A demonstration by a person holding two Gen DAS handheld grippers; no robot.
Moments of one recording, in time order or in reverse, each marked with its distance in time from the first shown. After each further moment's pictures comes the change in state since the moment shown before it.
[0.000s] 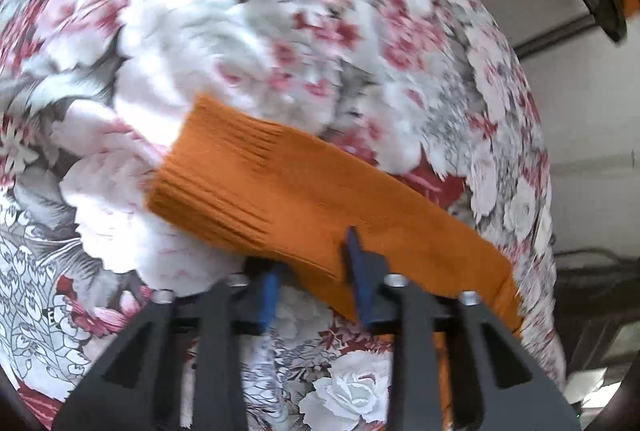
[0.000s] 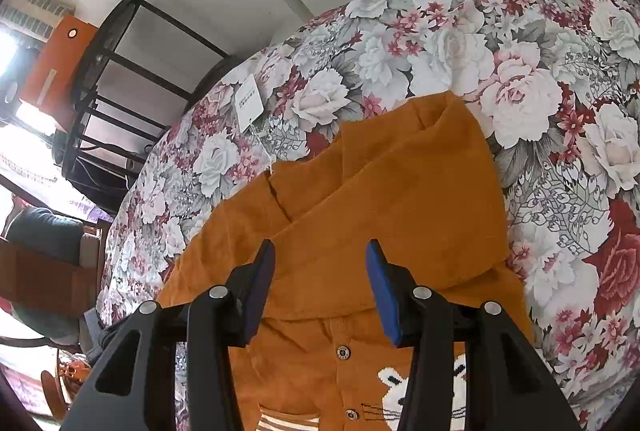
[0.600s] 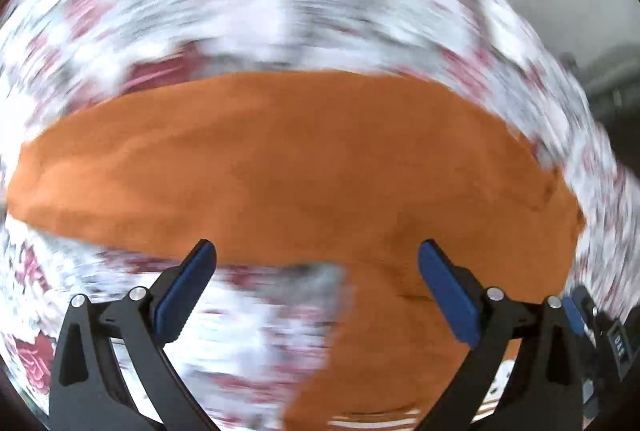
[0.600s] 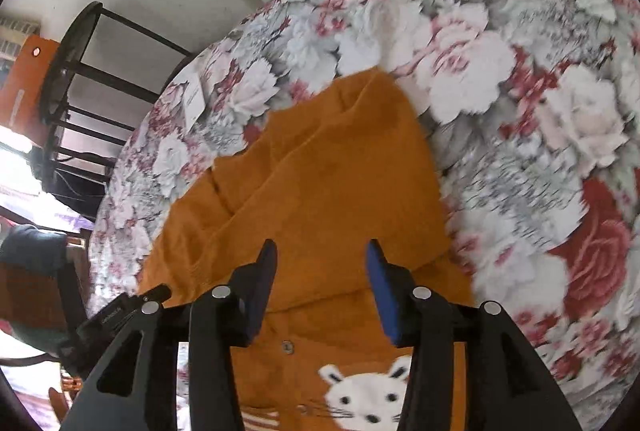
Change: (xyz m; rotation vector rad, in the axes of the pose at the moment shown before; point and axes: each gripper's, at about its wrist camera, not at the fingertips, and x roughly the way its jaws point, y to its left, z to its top) left arm 0.021 -0.173 -0.054 0.476 0.151 0.224; right arm 0.013 -0.049 0.003 0.096 0.062 -0.038
